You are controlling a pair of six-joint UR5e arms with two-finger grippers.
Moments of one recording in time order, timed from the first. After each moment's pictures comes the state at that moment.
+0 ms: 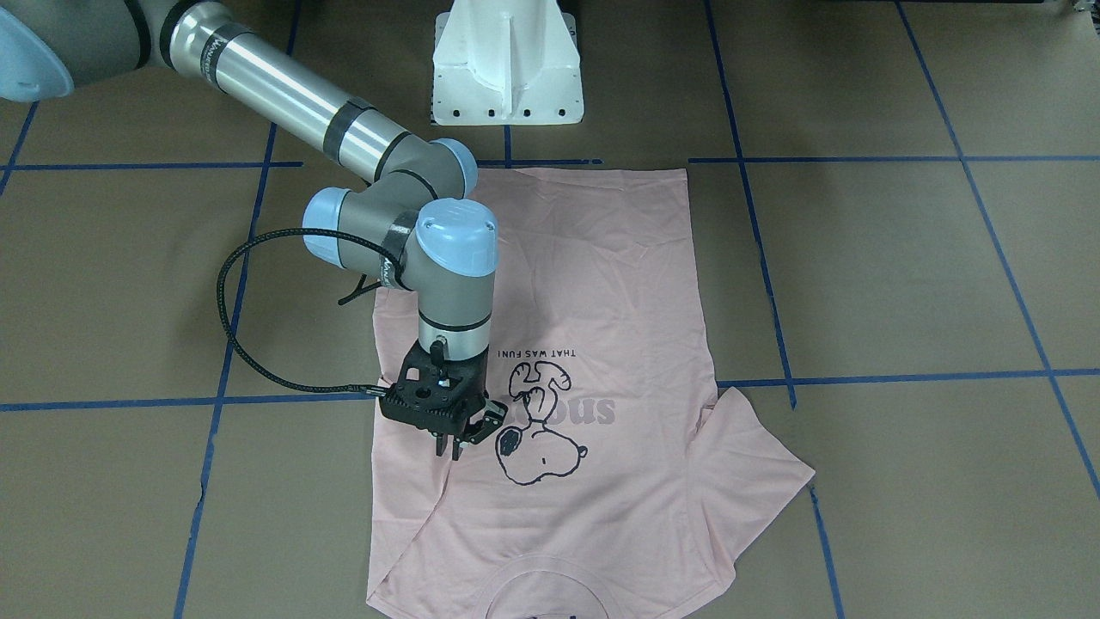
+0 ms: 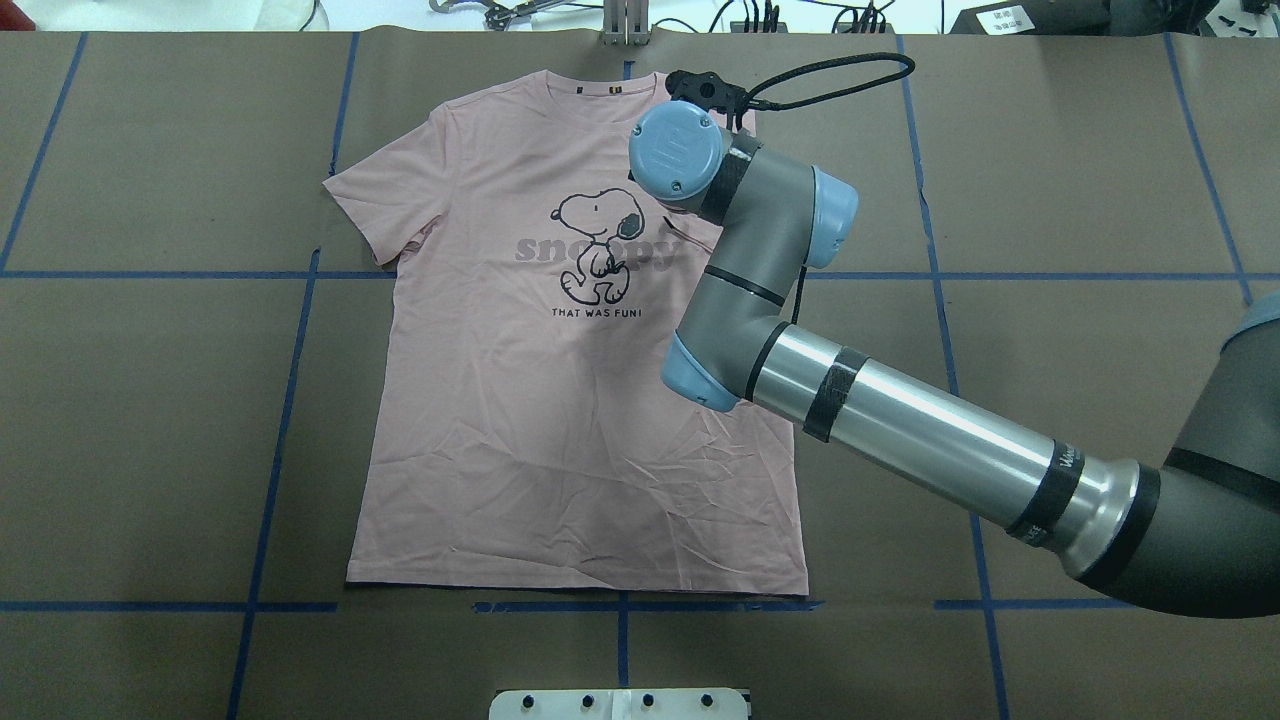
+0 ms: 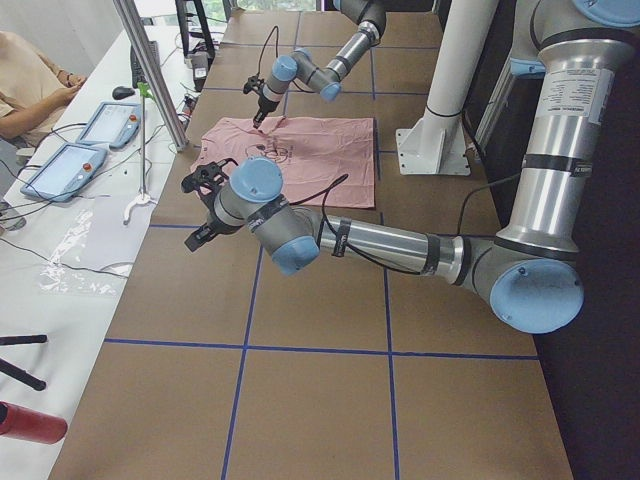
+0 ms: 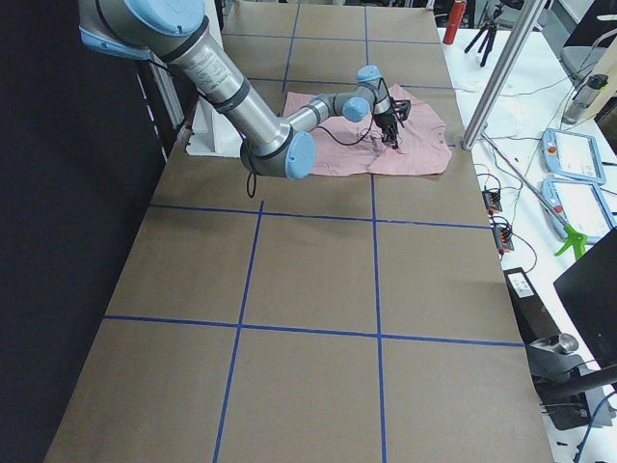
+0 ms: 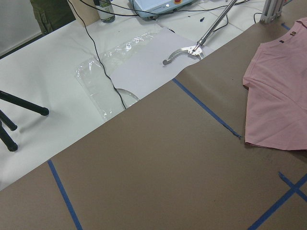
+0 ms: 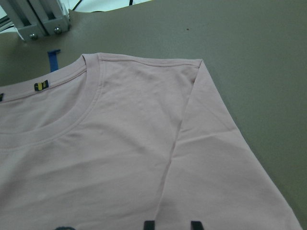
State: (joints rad) left arm -1.51 -1.71 -1.60 -2.35 -2.36 -0.07; right arm 0.65 -0.61 1.06 -1.25 1.51 1.43
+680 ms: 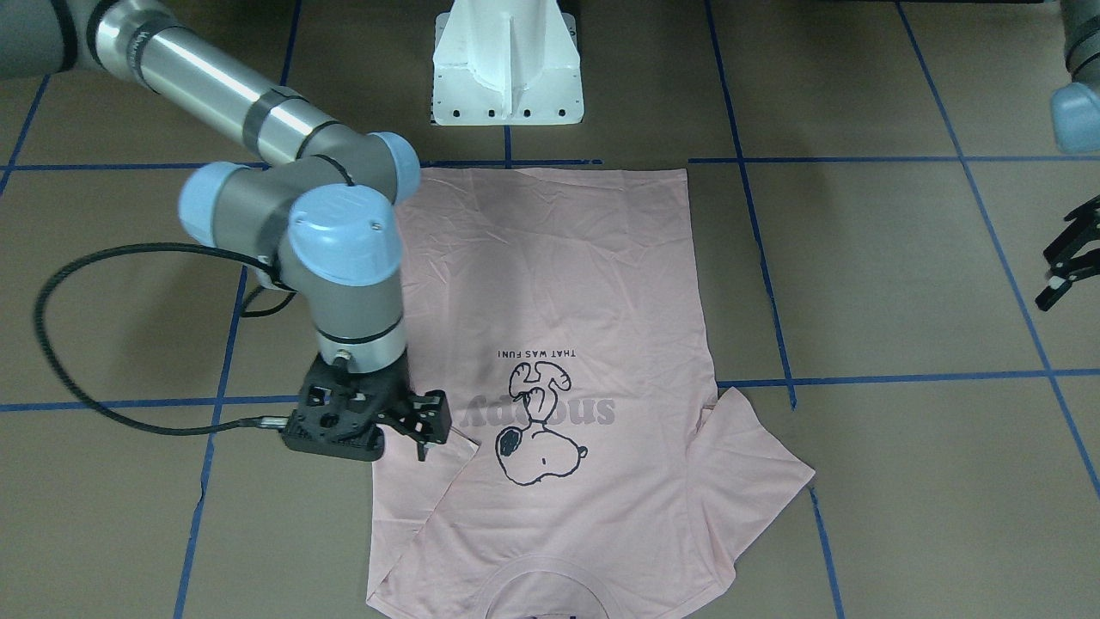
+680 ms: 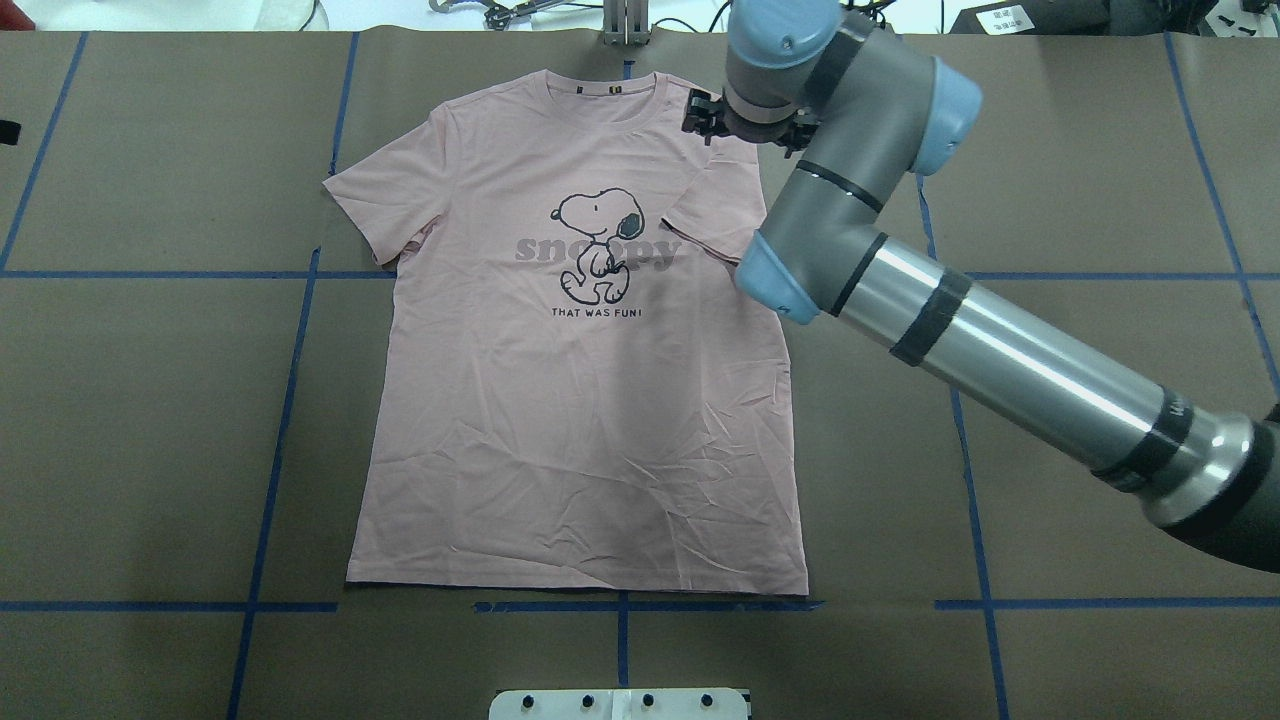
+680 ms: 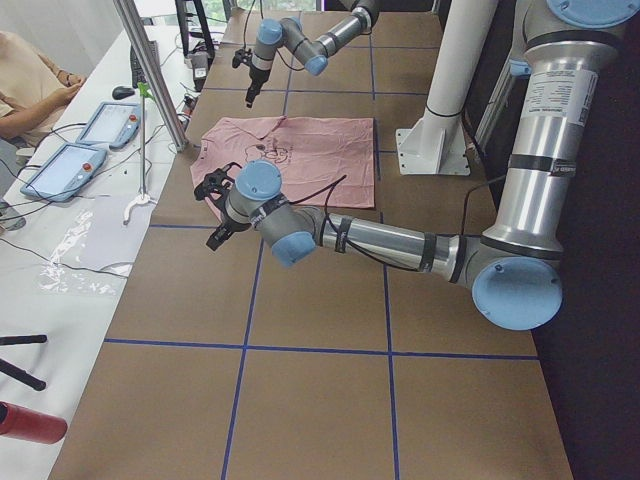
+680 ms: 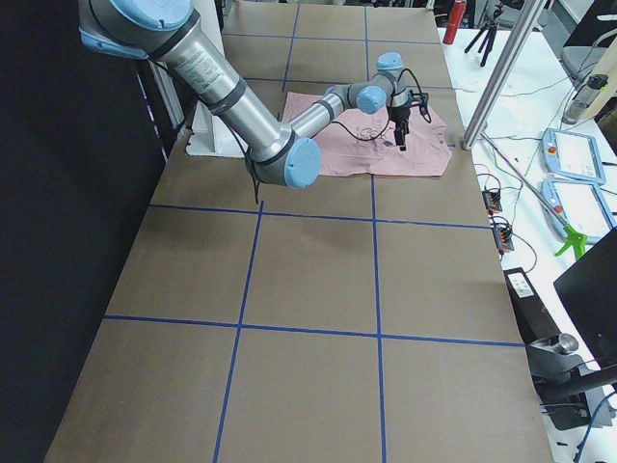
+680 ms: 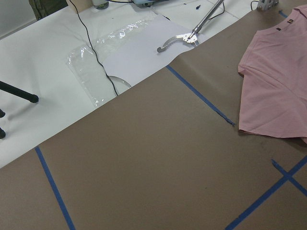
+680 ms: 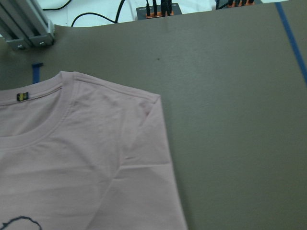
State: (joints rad) left arm -1.31 -1.73 -1.59 -2.35 -2.27 -0.38; right arm 0.83 -0.74 1.32 -1.40 1.81 1.11
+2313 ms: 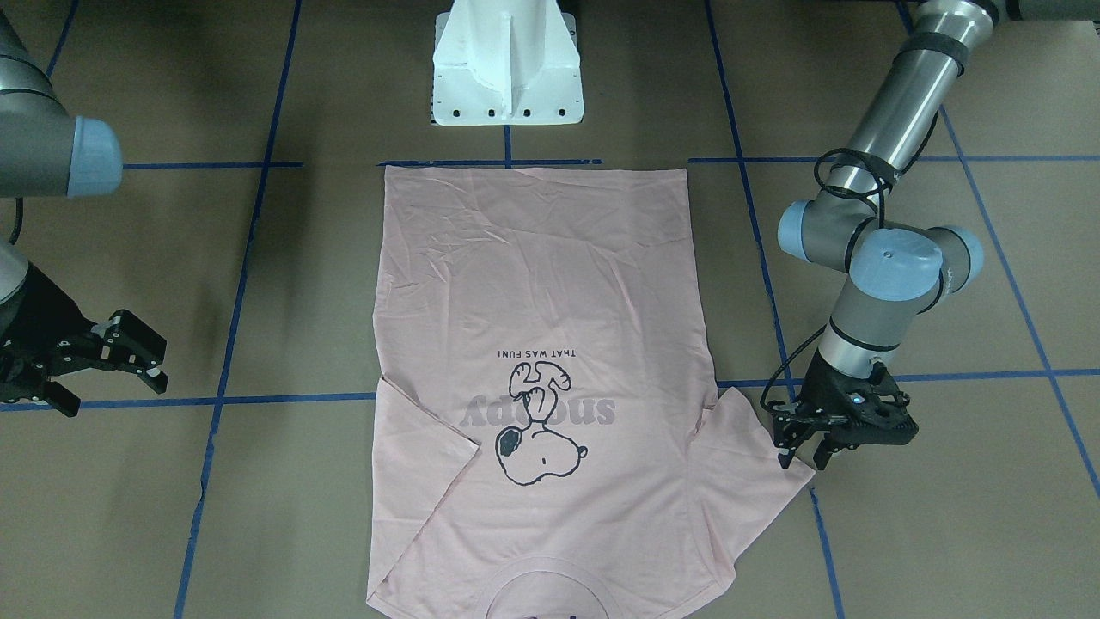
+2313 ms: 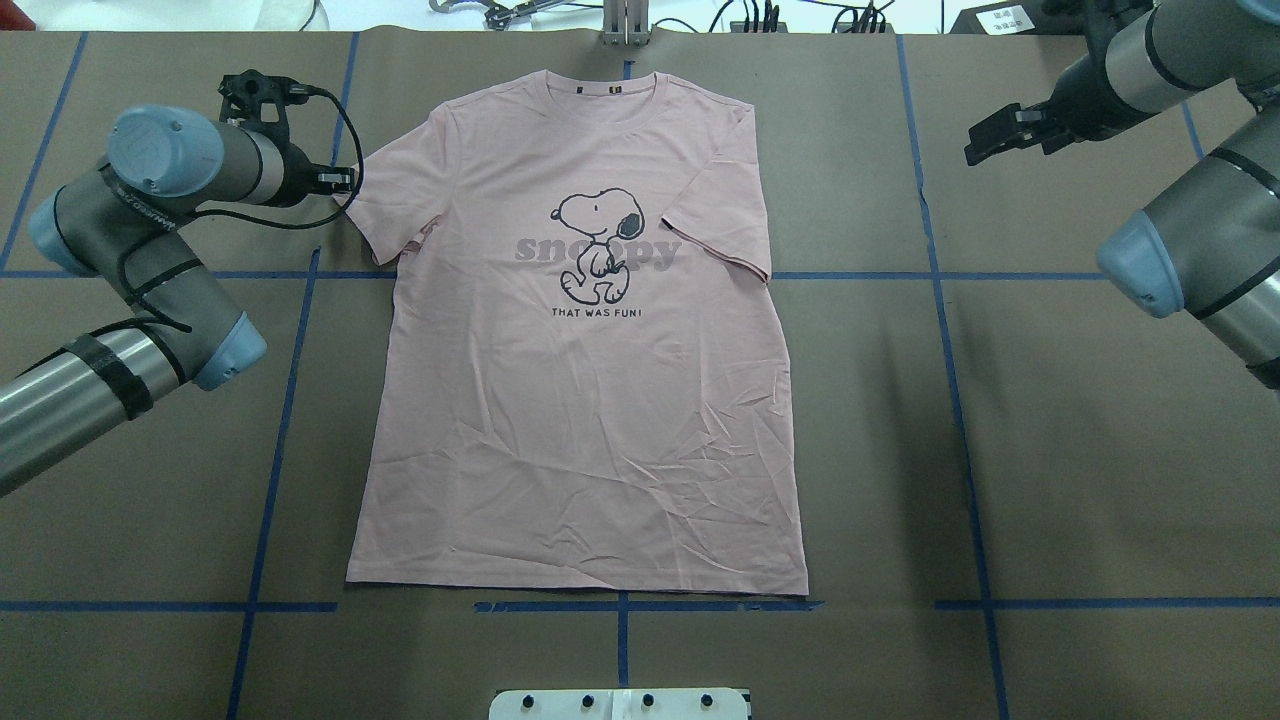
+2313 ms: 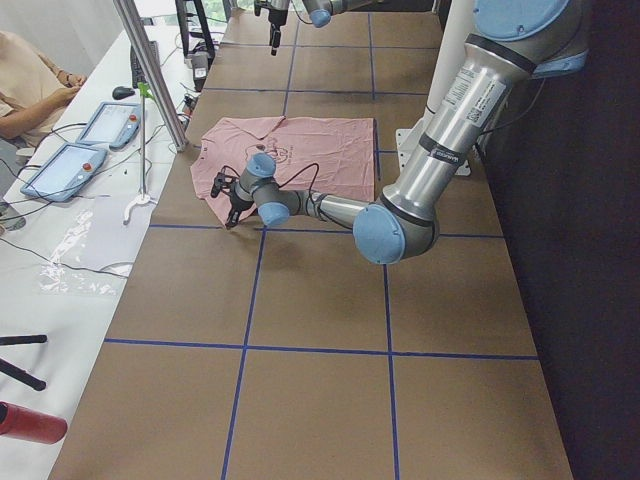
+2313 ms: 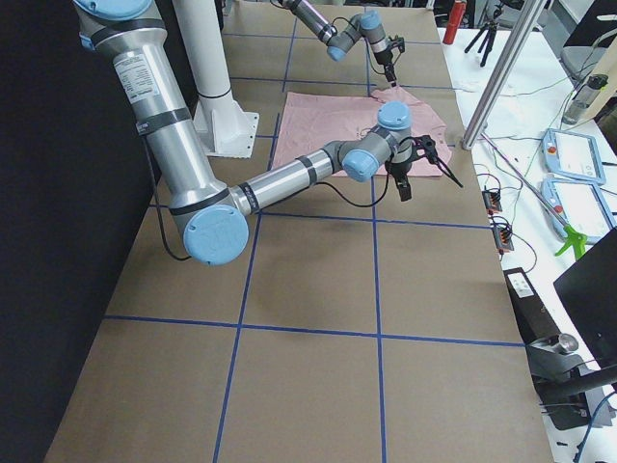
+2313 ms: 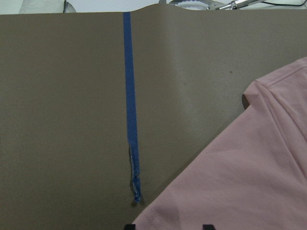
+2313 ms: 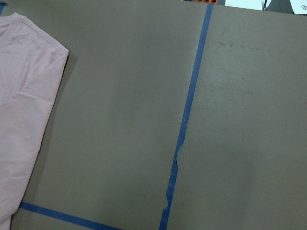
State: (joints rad) left arm -0.87 -2.12 -1.11 -2.45 -1.75 -0.95; right arm 1.09 -1.19 1.61 -1.21 2.15 0.64
